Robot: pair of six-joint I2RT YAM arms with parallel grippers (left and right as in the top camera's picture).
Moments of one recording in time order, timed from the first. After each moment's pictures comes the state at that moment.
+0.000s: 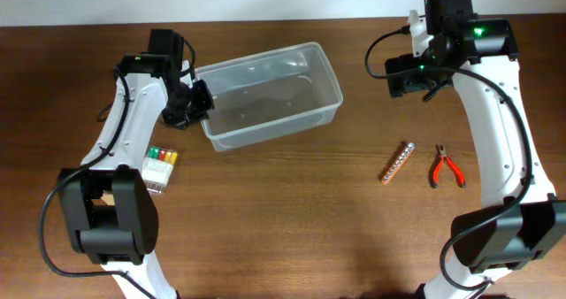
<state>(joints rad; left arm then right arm) -0.06 1.98 1.68 -1.06 0.20 -0.39 0.06 1.87 1.98 -1.29 0.07 -0.10</state>
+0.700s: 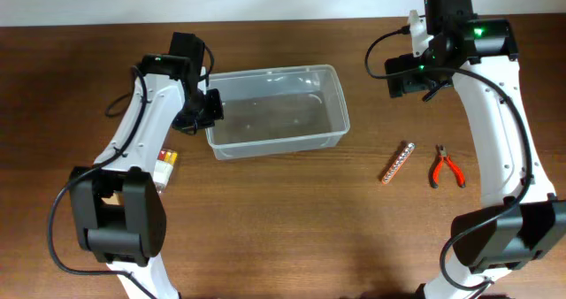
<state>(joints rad) -0.14 1.98 1.68 -1.11 0.07 -0.31 0.06 1.87 1.98 -1.29 0.07 -0.10</state>
